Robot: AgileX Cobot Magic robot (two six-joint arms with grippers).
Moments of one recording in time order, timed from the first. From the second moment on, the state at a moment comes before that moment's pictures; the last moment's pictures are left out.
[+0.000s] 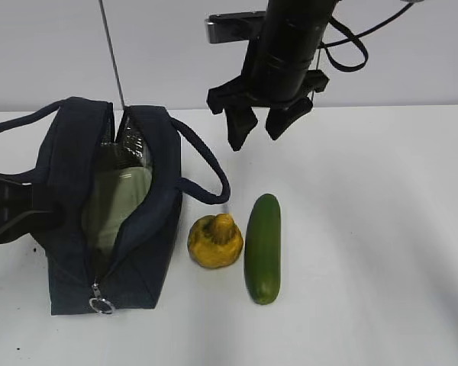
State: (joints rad) left arm -0.29 1.15 -0.53 -0.84 0.33 0.49; right arm 0.46 2.07 -1.94 0.10 1.23 0.01
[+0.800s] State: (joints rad) left arm -0.29 1.15 -0.53 -0.84 0.33 0.49; right arm 0.46 2.30 -1.84 0.08 1.22 0.15
